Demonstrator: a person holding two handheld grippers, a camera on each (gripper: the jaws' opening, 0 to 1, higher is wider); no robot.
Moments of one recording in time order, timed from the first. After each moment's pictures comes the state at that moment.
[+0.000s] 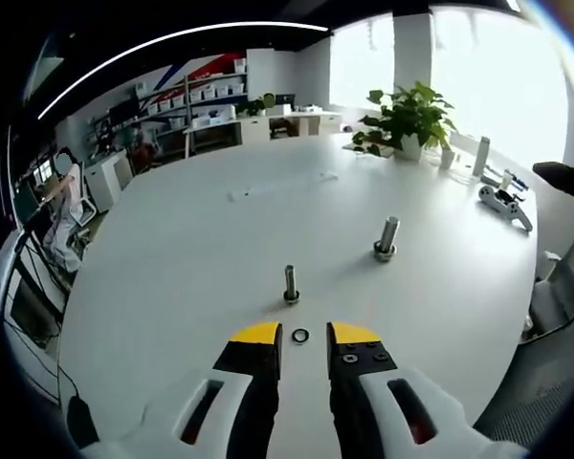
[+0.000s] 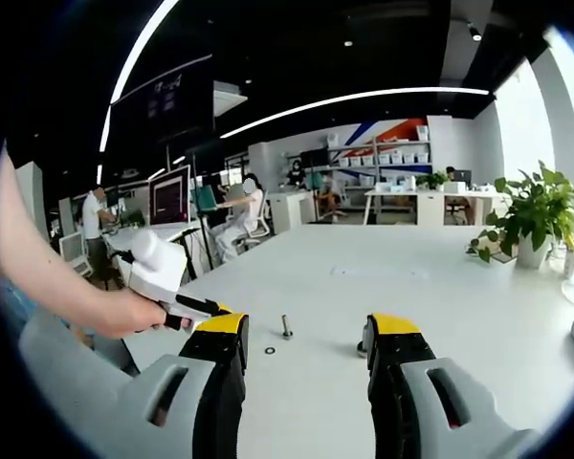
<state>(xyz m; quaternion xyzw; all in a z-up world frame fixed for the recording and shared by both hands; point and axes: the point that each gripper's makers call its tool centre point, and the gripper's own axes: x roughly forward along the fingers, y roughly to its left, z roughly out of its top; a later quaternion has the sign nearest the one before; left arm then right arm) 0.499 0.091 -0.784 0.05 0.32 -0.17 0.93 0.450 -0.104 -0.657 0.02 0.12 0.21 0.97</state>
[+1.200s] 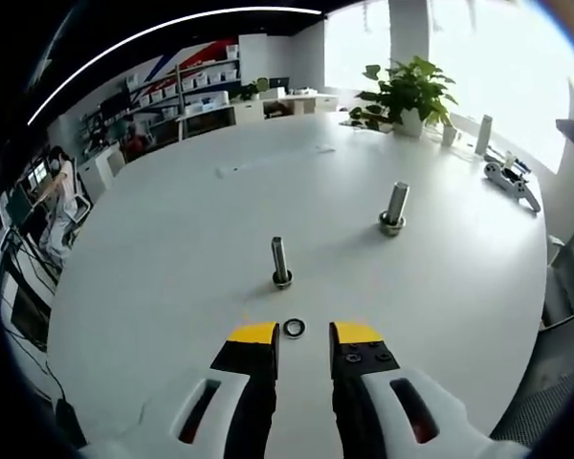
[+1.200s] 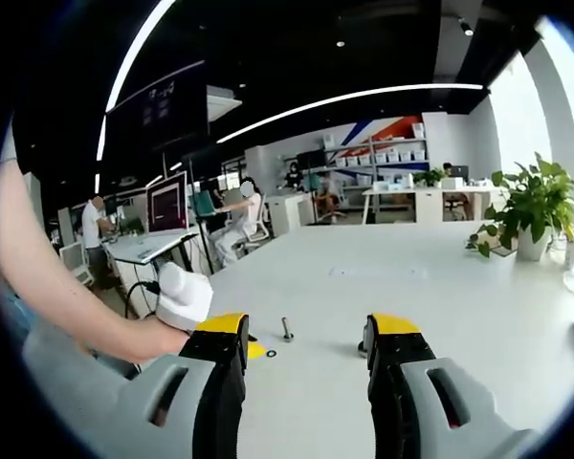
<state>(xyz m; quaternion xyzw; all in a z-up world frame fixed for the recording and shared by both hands) 0.513 0.082 -0.831 0.07 0.35 -0.18 0.92 0.454 -0.106 -0.655 0.04 0.12 0.21 0.97</state>
